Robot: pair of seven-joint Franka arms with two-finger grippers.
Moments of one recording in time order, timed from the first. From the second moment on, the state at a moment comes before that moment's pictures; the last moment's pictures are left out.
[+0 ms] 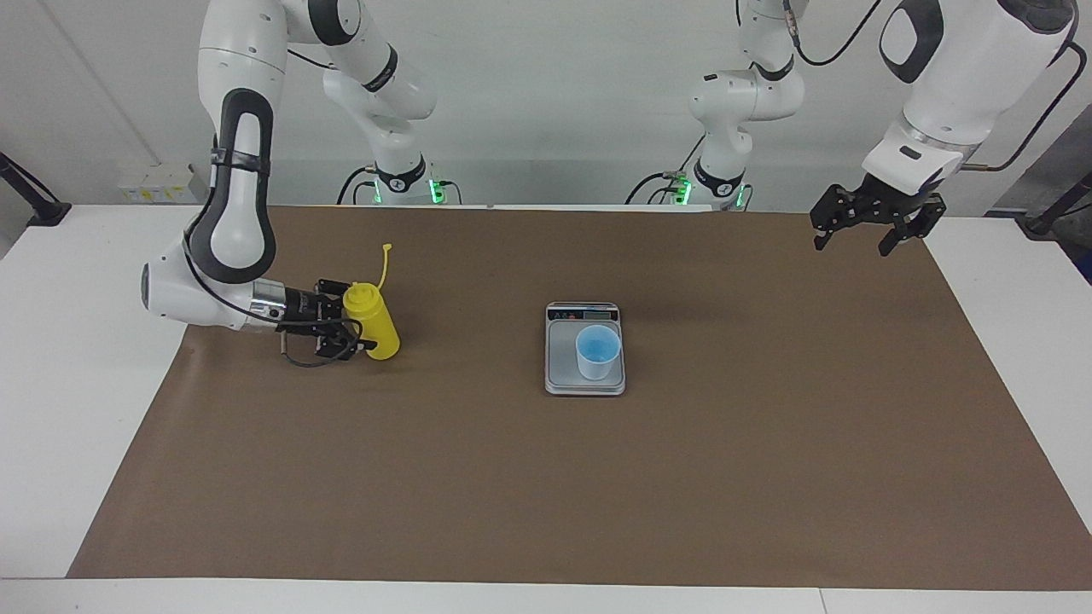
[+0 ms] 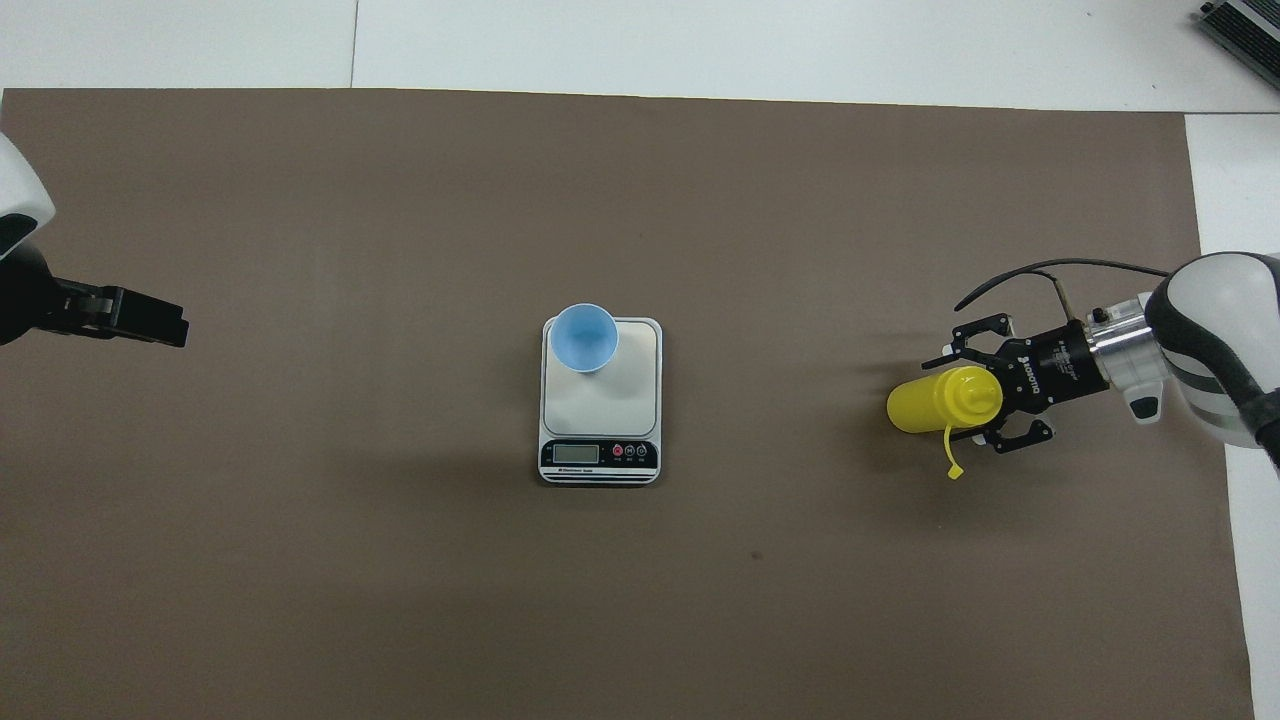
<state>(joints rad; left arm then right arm) 0.02 -0.02 -0.10 -1.63 -0.02 1.61 0.09 -0.26 0.35 0.02 -1.93 0.71 1.68 0.83</state>
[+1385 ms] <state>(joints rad) 0.02 -0.02 -0.10 -1.63 -0.02 1.61 0.09 0.20 0.32 0.03 -1.70 0.28 2.06 1.66</state>
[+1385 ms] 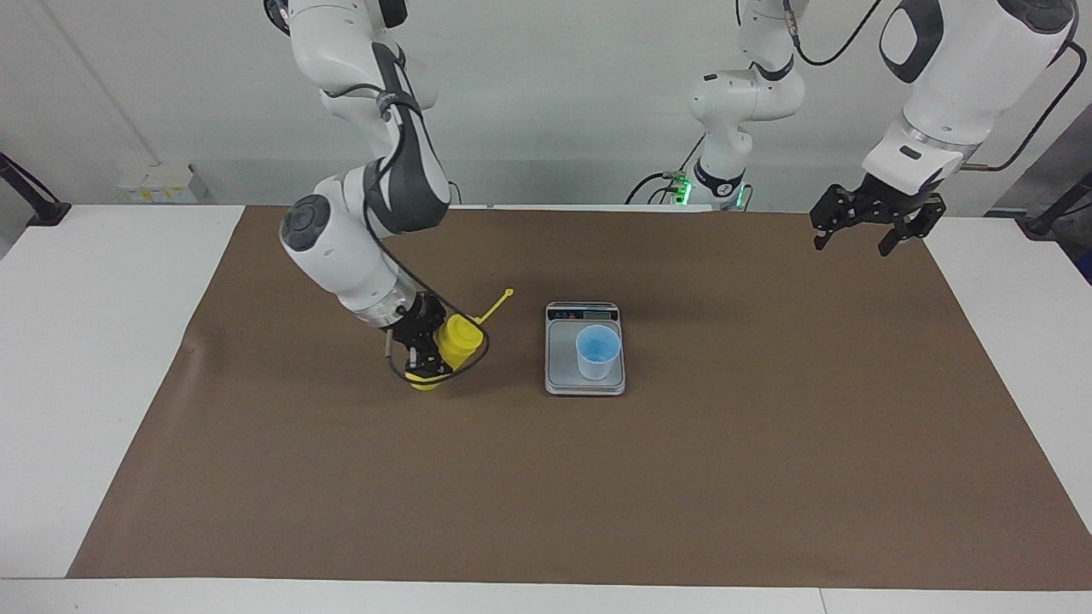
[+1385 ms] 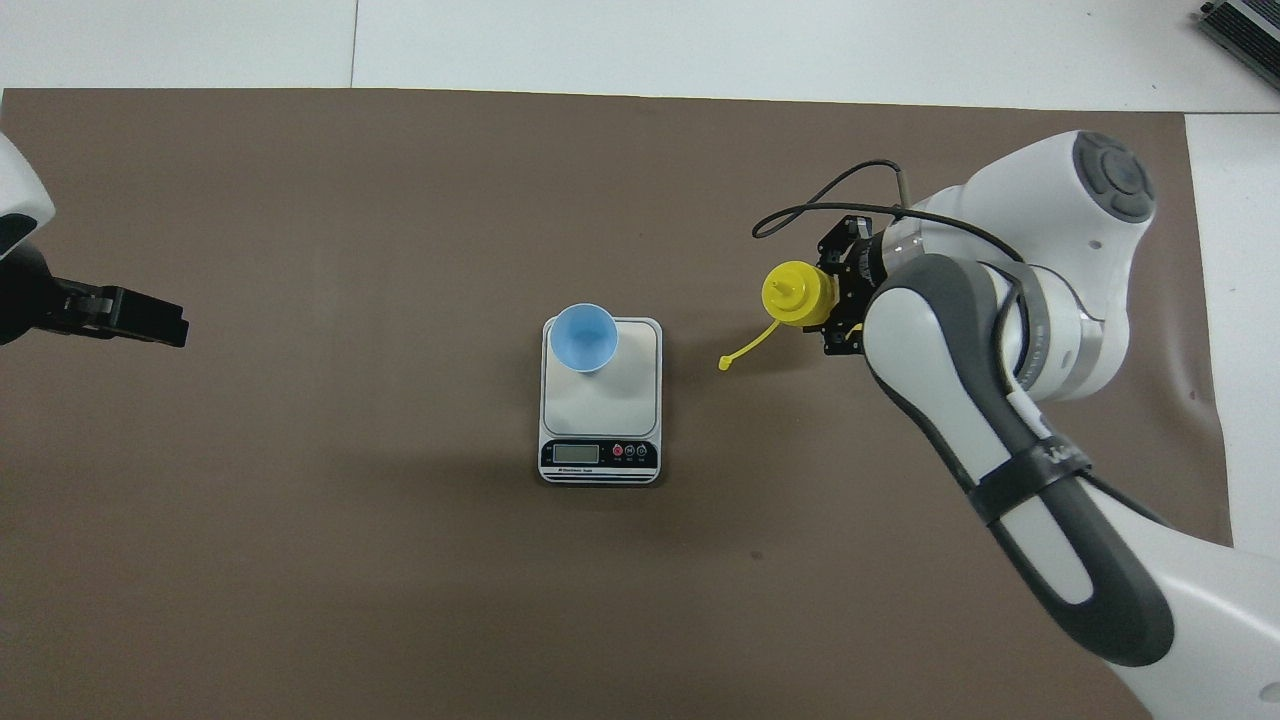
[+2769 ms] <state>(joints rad) 0.02 -0.02 -0.10 -1.63 -0.02 1.61 0.09 0.53 0.59 0.03 -1.31 -0.64 2.01 2.00</state>
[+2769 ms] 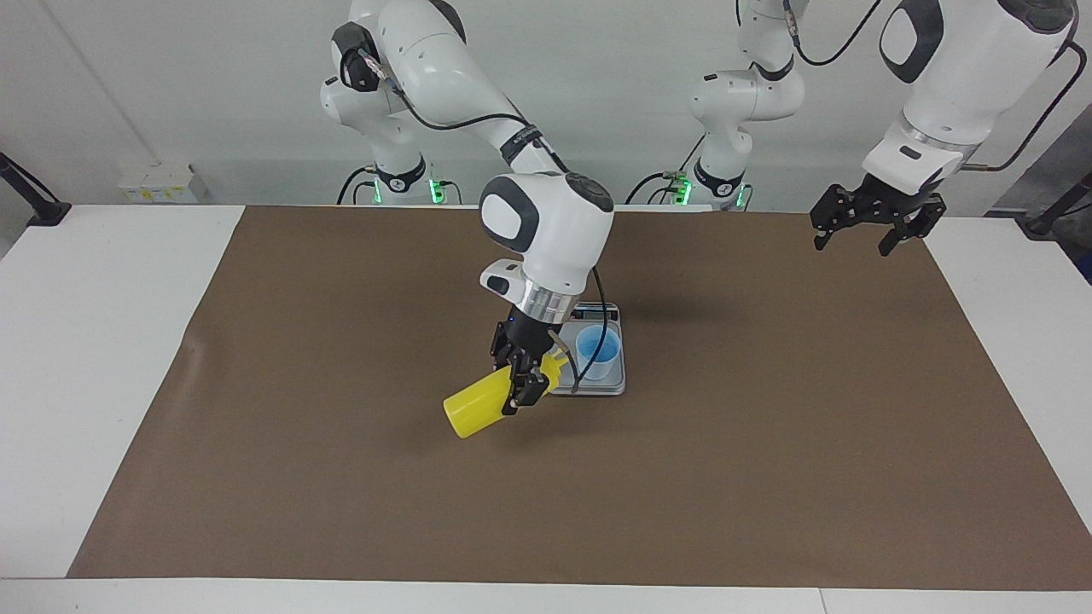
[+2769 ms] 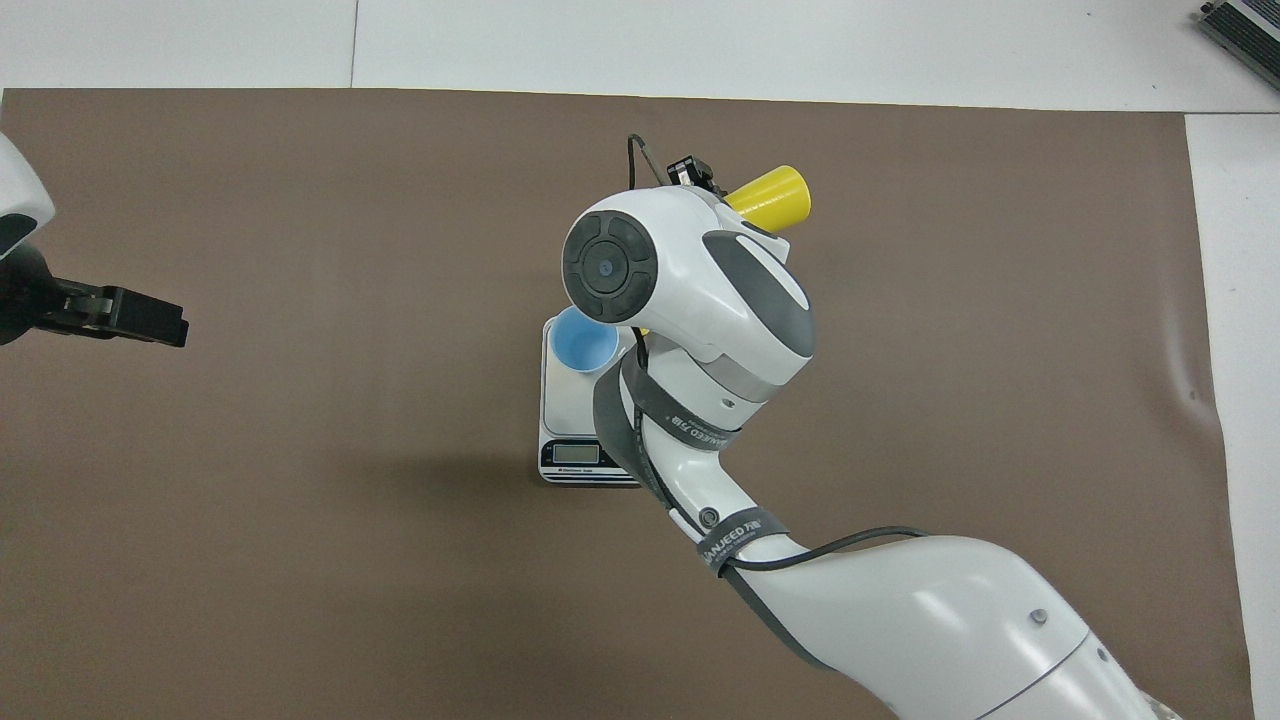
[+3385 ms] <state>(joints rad) 0.02 -0.02 -0.10 -1.63 -0.02 1.61 0.09 0.63 0.60 0.03 -1.34 -0.93 1.97 2.00</state>
